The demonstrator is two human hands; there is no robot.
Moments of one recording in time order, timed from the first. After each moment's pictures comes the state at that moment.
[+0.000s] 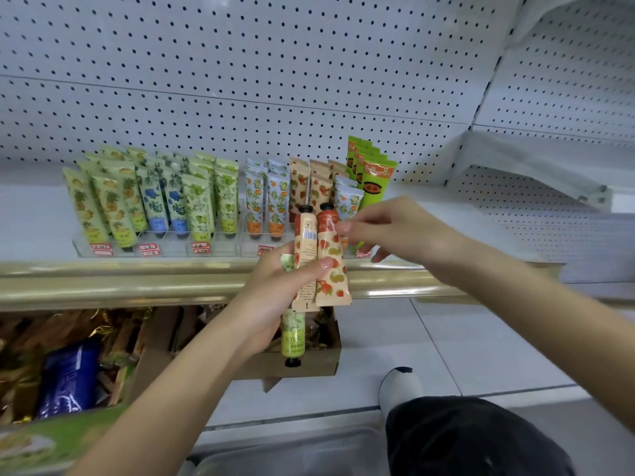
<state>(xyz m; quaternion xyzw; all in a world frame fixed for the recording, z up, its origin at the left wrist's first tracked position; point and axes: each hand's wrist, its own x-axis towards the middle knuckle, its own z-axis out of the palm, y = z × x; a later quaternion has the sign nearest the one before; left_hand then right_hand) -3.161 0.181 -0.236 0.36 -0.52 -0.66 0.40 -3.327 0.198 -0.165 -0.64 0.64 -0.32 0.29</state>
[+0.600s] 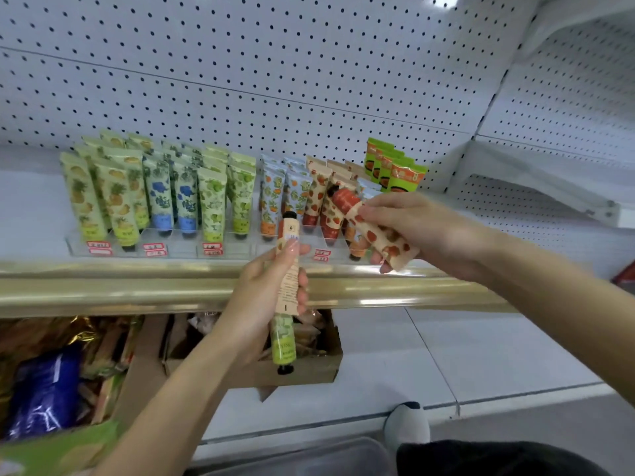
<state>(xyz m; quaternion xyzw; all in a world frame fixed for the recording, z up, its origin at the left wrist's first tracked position) -3.127 0.151 -0.263 0.32 -0.46 -0.69 0.46 -3.296 0.183 -0.155 -0.55 0.66 -0.34 0.39</state>
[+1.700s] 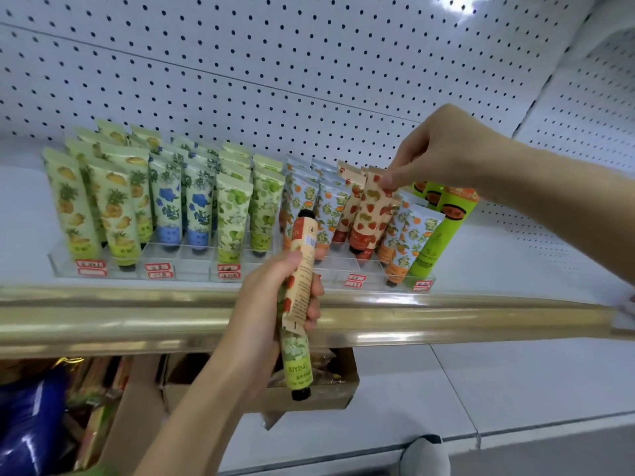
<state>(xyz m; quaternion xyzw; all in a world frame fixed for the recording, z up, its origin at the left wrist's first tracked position) -3.113 0.117 -0.263 0.27 -0.40 -0.73 0.48 -3.292 0.090 -0.109 -0.66 0.72 -0.21 0.05</state>
